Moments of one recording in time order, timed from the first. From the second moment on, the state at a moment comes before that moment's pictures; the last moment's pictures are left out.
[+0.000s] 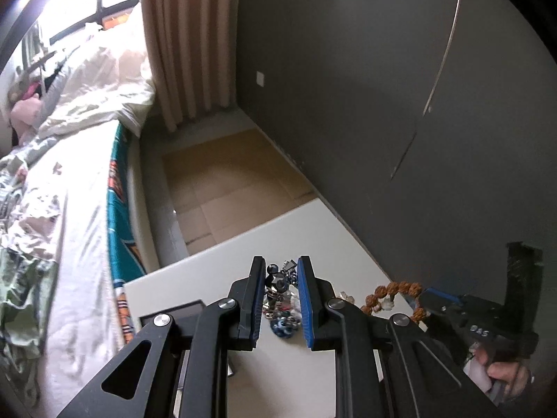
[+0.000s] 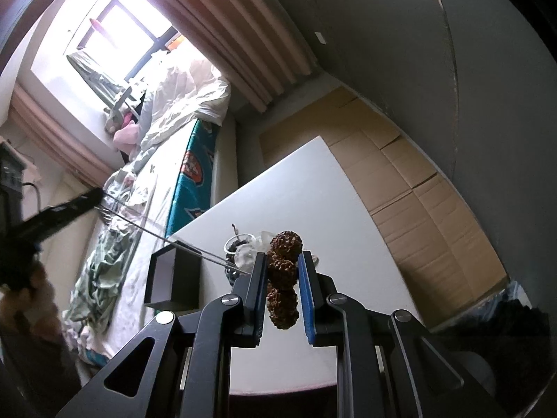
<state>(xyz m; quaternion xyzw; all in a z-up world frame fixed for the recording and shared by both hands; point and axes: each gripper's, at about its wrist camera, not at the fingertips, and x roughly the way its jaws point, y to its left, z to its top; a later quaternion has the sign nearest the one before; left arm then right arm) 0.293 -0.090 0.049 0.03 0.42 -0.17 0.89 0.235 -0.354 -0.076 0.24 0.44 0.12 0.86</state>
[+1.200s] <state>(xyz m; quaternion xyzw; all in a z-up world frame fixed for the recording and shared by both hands) 0.249 0.002 0.164 0.03 0.30 -0.10 0.95 0.237 -0.293 -0.051 0.22 0.43 0.16 0.86</state>
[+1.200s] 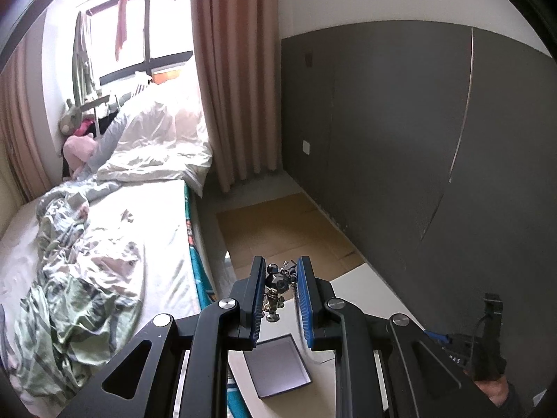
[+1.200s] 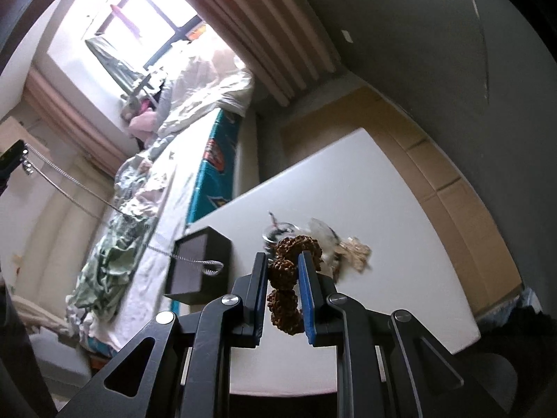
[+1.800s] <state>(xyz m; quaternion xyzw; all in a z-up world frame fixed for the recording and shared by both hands) 0.275 0.015 0.128 0.03 0.33 -0.10 0.94 0.236 -0.250 -0.028 0.20 0.41 0.21 0.86</state>
